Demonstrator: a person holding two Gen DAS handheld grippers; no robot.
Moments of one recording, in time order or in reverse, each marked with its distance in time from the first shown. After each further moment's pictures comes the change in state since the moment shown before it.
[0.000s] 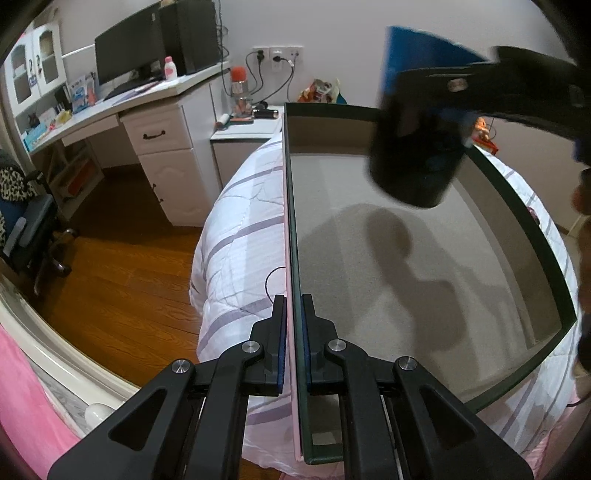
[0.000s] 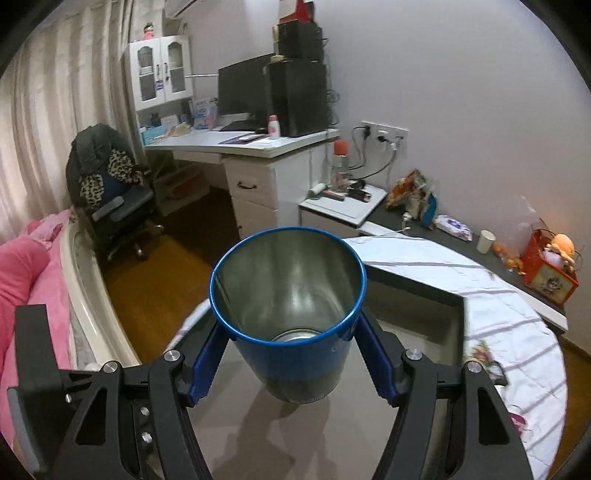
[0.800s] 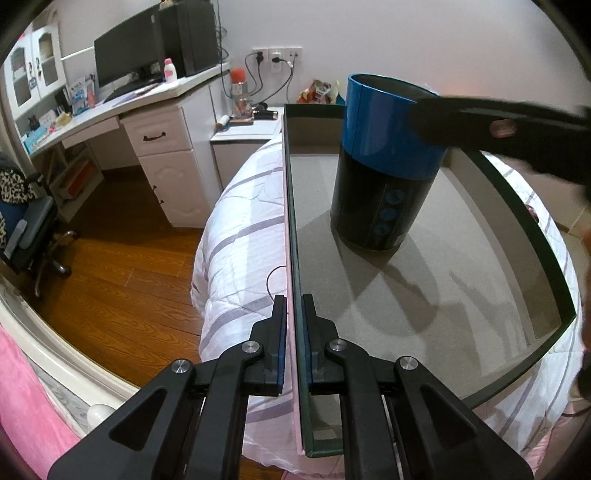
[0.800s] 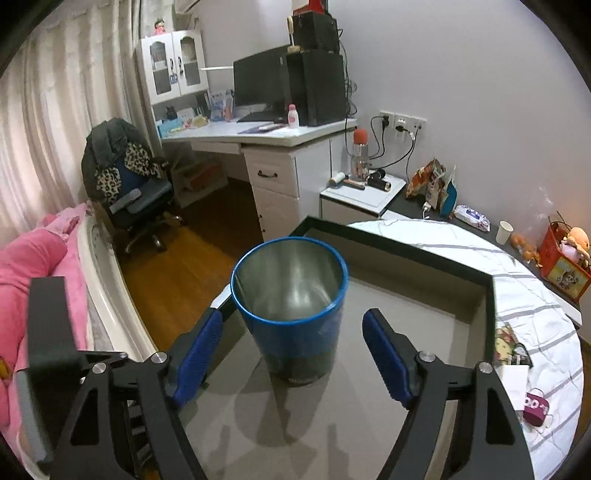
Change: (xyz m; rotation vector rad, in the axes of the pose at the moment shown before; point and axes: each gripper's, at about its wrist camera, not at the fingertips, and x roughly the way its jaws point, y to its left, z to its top) left arm -0.002 -0.001 0.000 0.006 -0.005 0.006; right arm -0.018 0.004 -0.016 0.000 0.026 0.057
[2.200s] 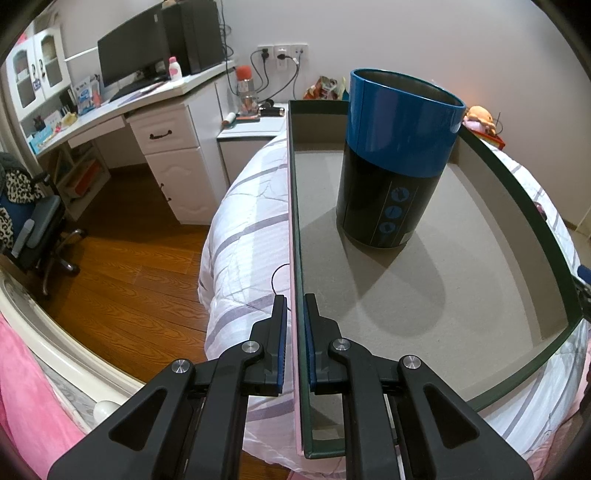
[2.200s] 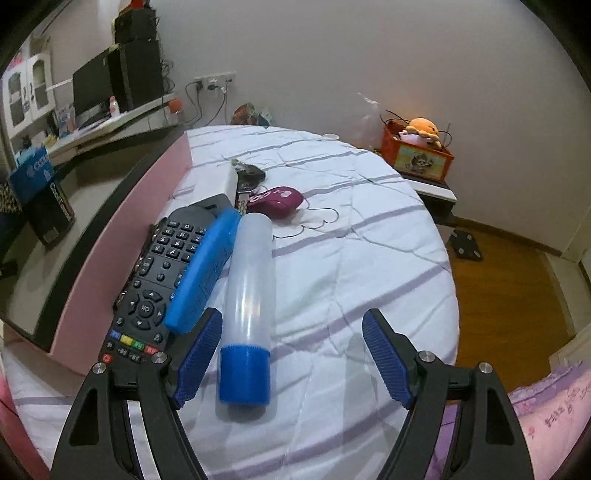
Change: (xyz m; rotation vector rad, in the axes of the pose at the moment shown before) left arm 0.000 -0.002 -0.003 -0.003 0.009 0.030; right arm -0.080 -0.162 -0.165 0.321 0.106 -0.495
